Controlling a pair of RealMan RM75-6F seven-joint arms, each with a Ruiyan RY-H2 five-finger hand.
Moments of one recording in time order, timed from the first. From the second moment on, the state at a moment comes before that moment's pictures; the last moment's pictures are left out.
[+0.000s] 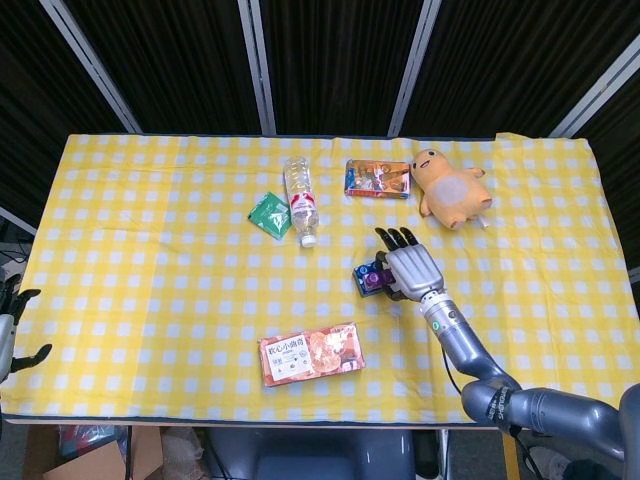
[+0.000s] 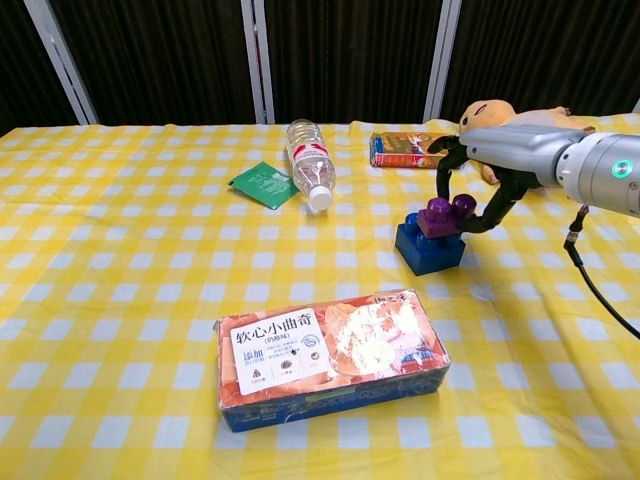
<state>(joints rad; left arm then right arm) -0.11 -1.07 -0.07 -1.72 1.24 1.38 0.22 0.81 -1.47 0.18 -1.49 -0.95 0.89 -0.40</state>
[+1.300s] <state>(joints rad) -0.11 -1.07 -0.07 -1.72 1.23 1.38 0.23 0.80 -1.52 0.16 -1.40 -1.01 0.86 -0.31</state>
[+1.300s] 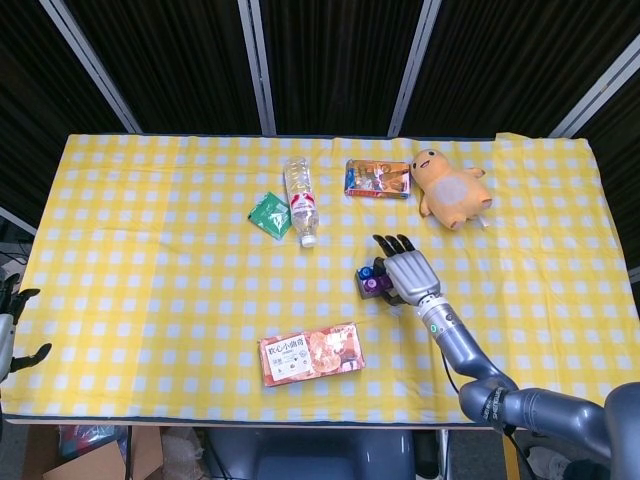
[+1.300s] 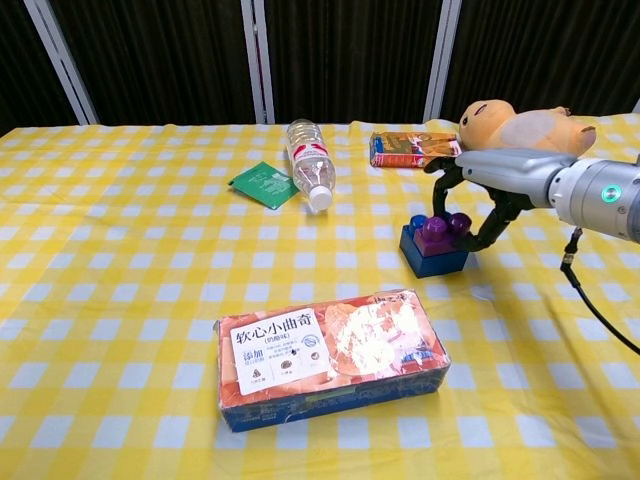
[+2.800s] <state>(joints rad) -0.10 -1.07 -0.06 -1.74 1.25 1.39 0.22 0.50 -1.17 0.06 -1.80 -1.20 1.21 -0.27</state>
